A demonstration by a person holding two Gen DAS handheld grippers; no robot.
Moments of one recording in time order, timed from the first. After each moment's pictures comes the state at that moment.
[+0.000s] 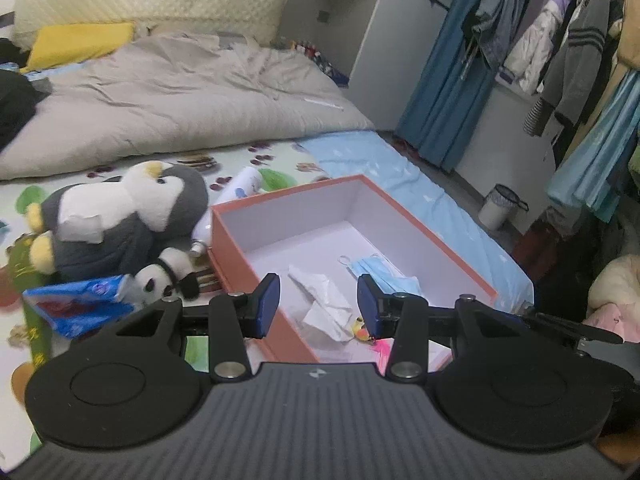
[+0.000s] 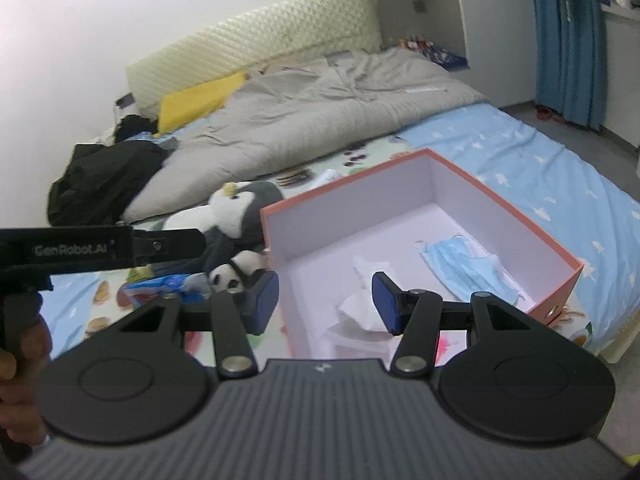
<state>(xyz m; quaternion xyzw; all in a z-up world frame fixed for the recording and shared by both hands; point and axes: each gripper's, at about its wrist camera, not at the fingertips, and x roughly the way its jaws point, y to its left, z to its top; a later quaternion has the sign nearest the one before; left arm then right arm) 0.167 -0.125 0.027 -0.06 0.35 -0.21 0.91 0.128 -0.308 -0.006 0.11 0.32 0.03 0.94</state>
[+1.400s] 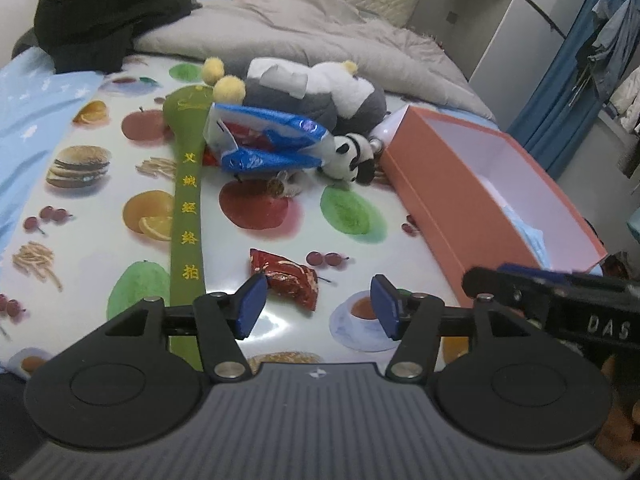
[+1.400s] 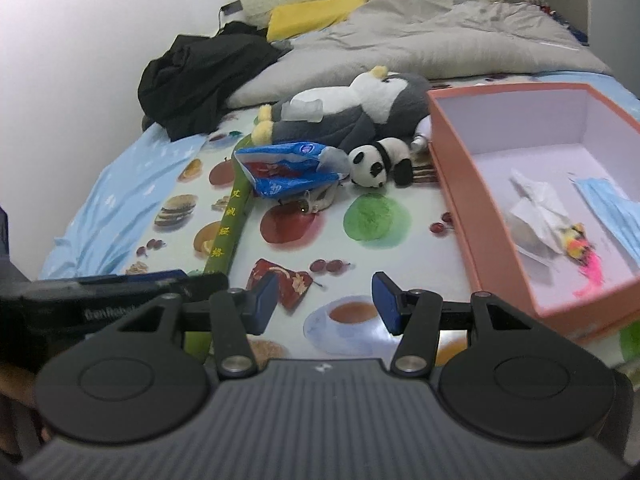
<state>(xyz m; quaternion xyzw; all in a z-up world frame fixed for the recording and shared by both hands) 0.076 0.027 -0.106 -0.13 0.40 -0.06 0.91 0.115 -0.176 -0.085 0.04 0.39 0.19 0.90</state>
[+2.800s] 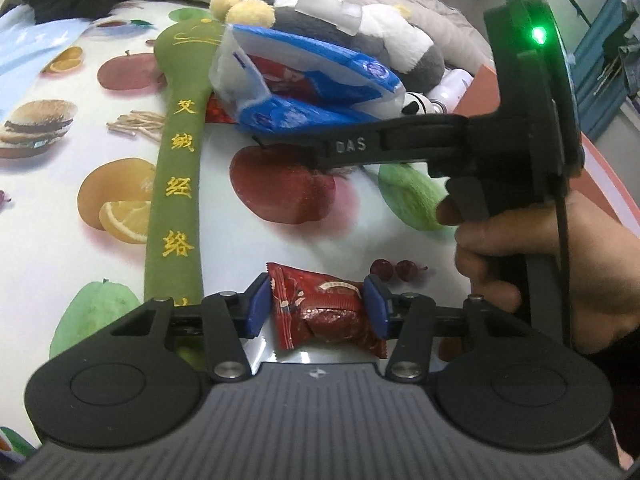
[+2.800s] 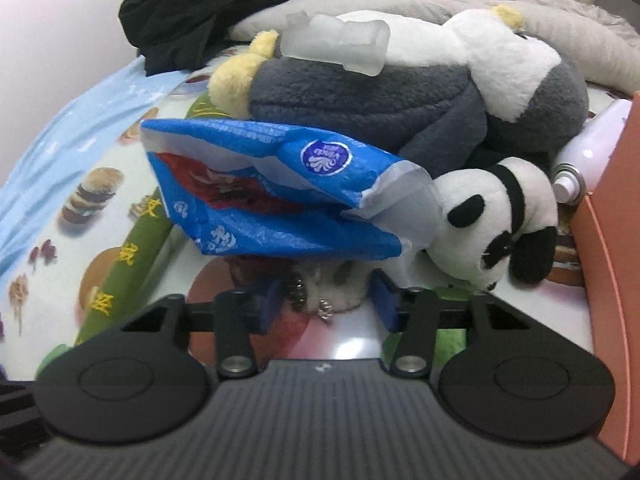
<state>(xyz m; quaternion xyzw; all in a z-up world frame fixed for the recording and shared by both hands) 0.166 0.050 -0.201 -0.15 0.44 -0.05 0.89 0.315 -0.066 -0.213 -0.06 0.43 0.25 0.87</state>
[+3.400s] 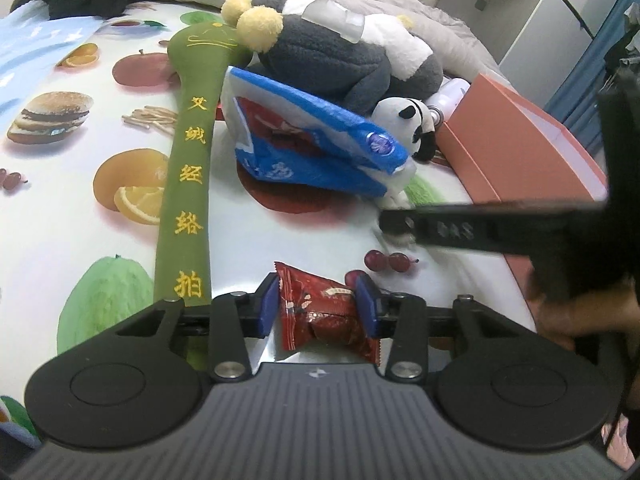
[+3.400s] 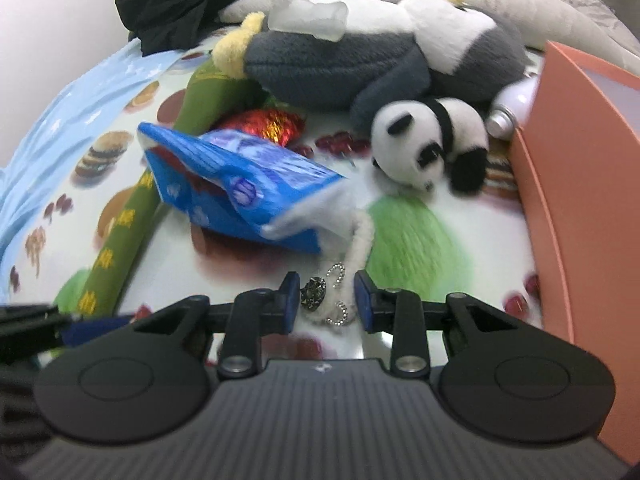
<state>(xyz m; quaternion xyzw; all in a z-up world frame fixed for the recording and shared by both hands) 0.144 0.049 -0.194 -0.16 0.43 -0.04 0.89 0.256 -0.112 -0.198 -0.07 0.45 0.22 0.86</state>
